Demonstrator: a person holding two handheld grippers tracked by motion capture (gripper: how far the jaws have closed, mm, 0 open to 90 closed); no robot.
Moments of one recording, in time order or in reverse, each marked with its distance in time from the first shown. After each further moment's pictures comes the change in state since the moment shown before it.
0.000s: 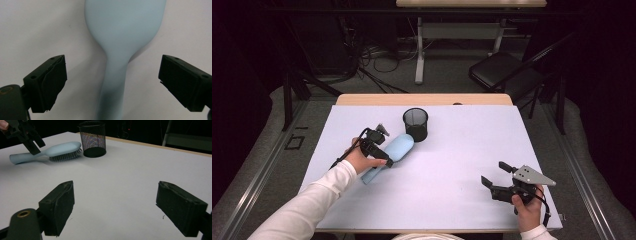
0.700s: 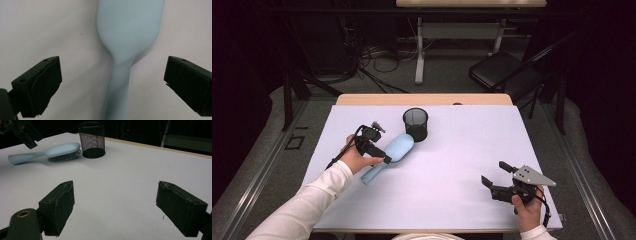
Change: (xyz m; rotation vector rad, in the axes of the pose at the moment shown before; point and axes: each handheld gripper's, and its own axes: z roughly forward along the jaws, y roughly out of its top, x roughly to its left) left arm 0.003 -0.006 -0.017 -0.093 0.035 0.010; right arm 0.001 0.000 0.000 -0.008 -0.008 -0.004
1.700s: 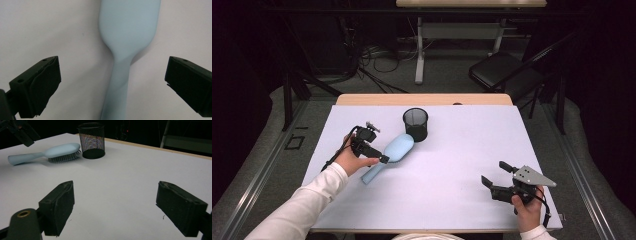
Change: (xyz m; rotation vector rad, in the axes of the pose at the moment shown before) left arm 0.007 -0.012 -0.007 -0.058 -0.043 -0.032; right arm 0.000 0.000 0.000 -0.007 -0.005 -0.007
